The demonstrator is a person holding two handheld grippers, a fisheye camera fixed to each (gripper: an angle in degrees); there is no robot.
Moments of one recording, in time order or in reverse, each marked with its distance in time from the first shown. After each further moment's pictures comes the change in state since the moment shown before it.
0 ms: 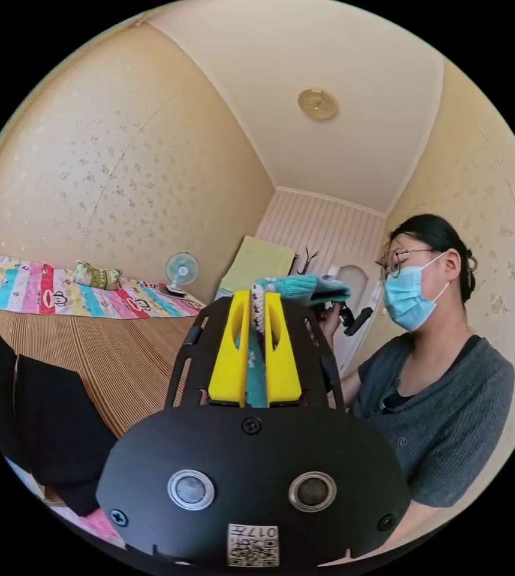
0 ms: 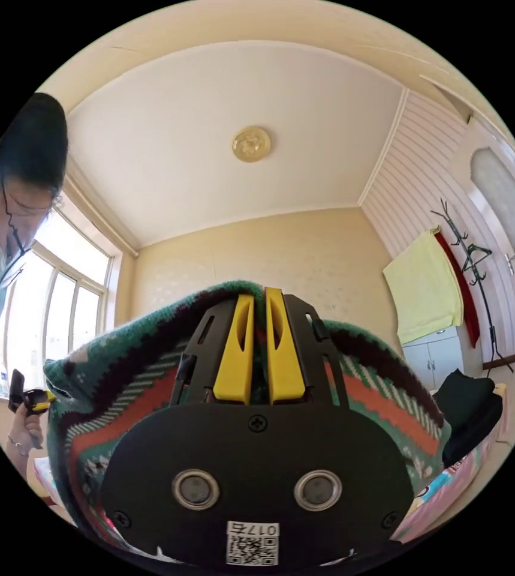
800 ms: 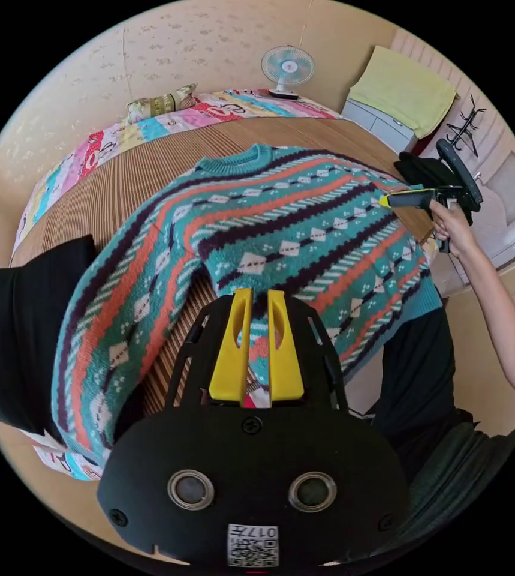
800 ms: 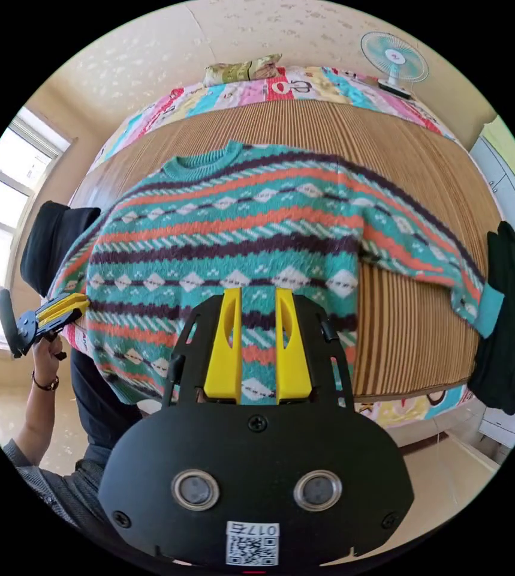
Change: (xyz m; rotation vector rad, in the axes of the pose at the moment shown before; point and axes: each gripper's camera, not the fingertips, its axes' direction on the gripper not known) left arm -0.220 0.233 0.539 -1.001 -0.664 -0.096; right arm 0.240 0.621 0.360 -1.776 -0.065 -0.095
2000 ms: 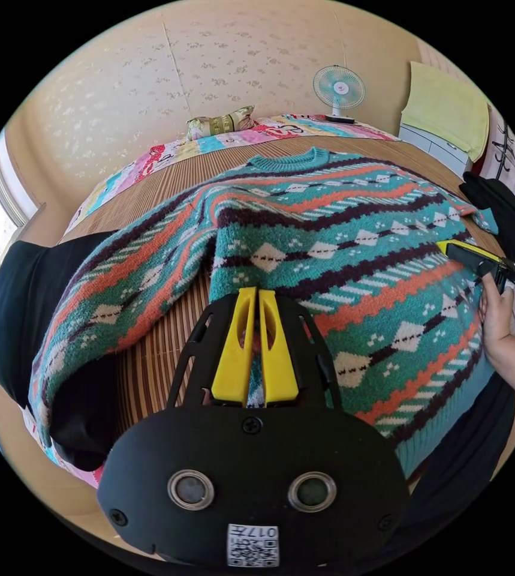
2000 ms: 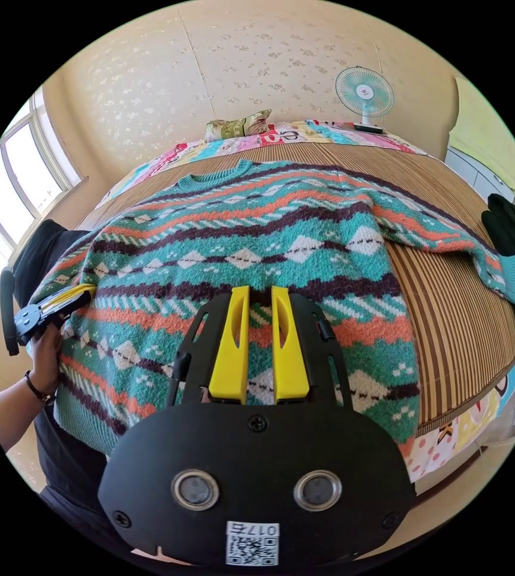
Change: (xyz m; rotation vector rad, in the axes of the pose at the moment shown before) left arm -0.109 0.077 0.083 0.181 -0.267 -0.107; right arm 0.130 0.146 -0.006 0.387 0.028 0.042
